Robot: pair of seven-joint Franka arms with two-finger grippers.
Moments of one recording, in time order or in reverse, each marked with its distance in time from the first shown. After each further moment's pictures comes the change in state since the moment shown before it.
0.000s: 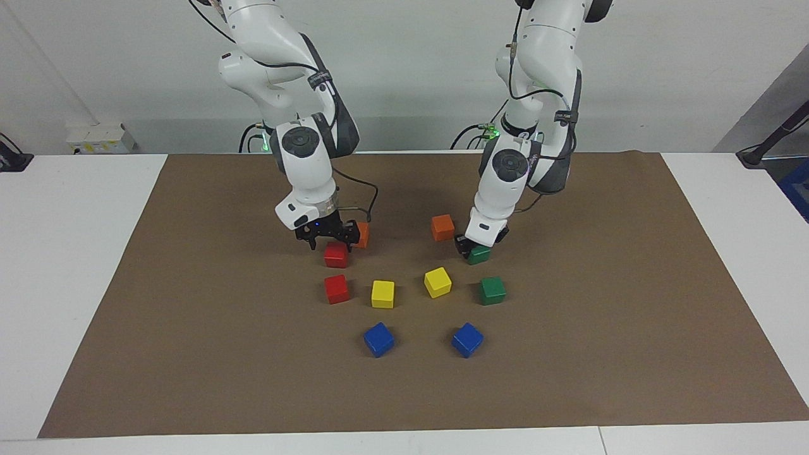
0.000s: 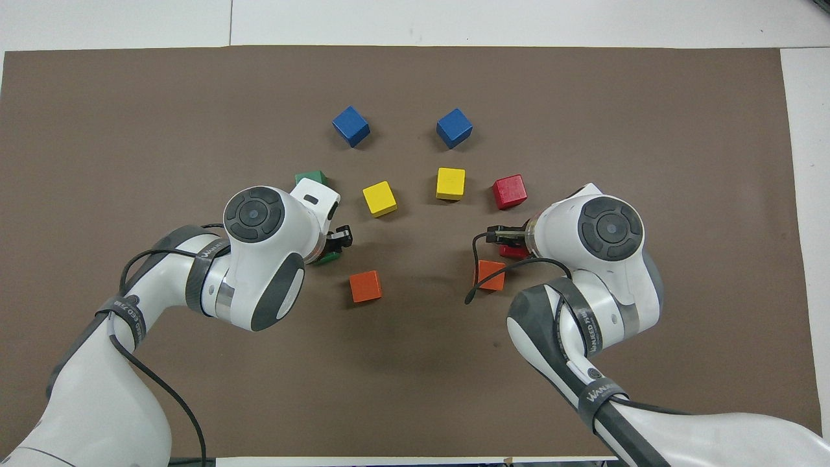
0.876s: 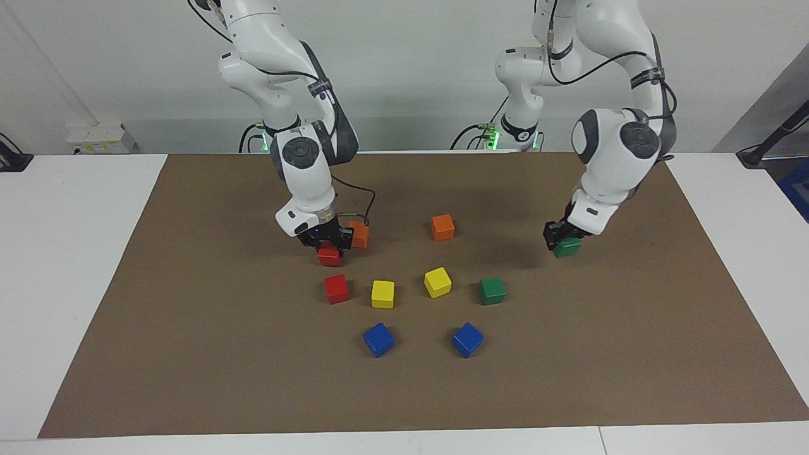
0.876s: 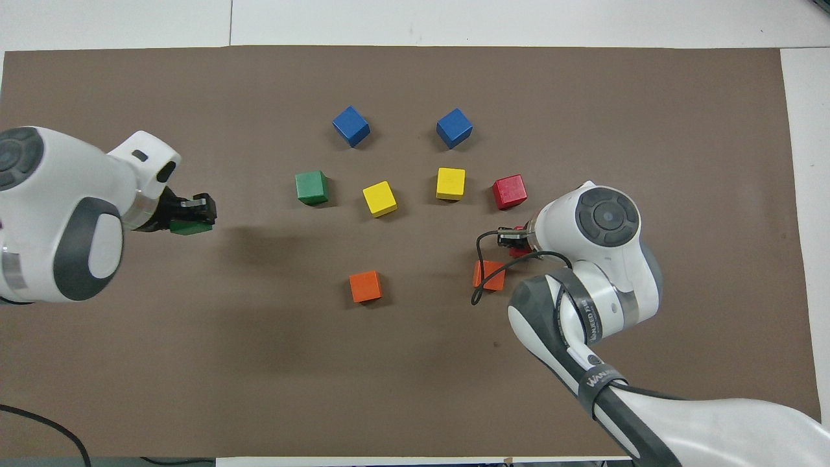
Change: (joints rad) left arm 0.394 -0.153 0.035 0.070 0.000 -0.226 0.561; right arm -0.027 0.025 -0.006 0.110 0.000 -0.187 -0.073
